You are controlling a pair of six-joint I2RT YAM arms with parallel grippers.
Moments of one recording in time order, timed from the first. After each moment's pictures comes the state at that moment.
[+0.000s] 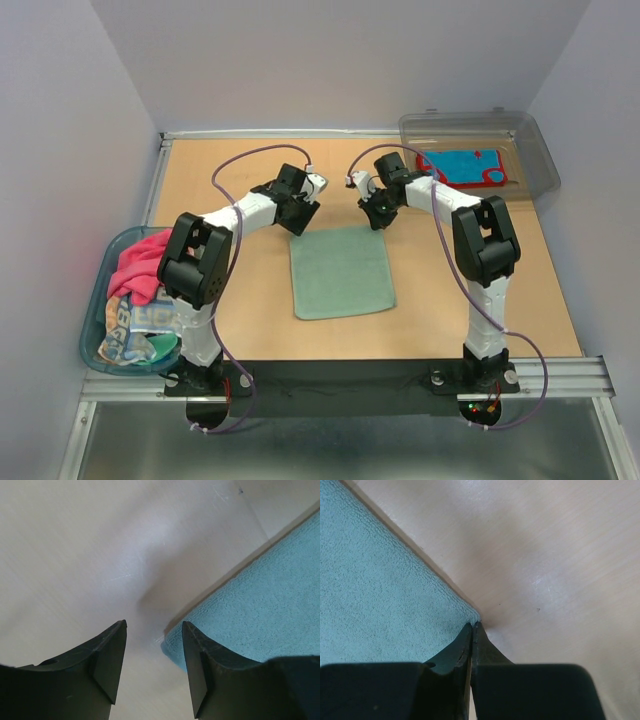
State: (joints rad) left arm -0.48 1.89 1.30 -0.38 -0.03 0.19; right arm 0.39 2.09 1.54 -0.58 -0.25 -0.50
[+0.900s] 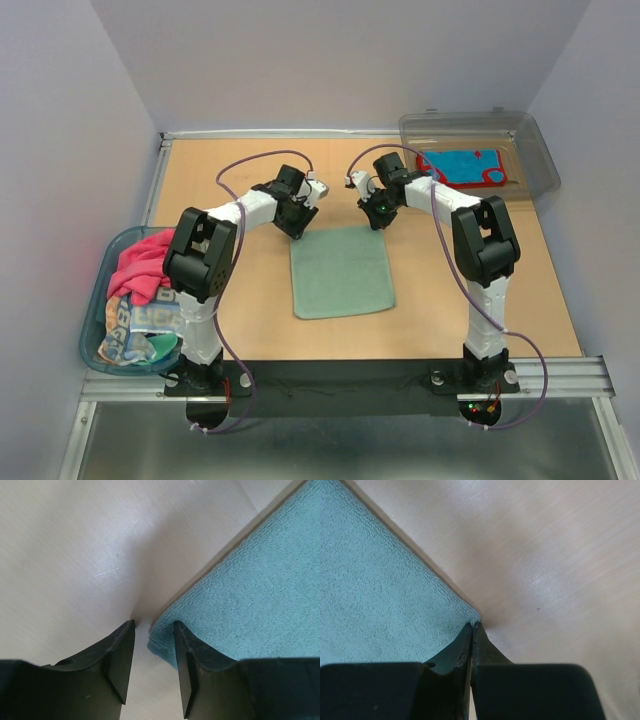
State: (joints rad) left arm -0.45 1.96 1.33 -0.45 0.09 0.25; right arm 0.39 2.09 1.54 -0.58 -0.23 -0.50
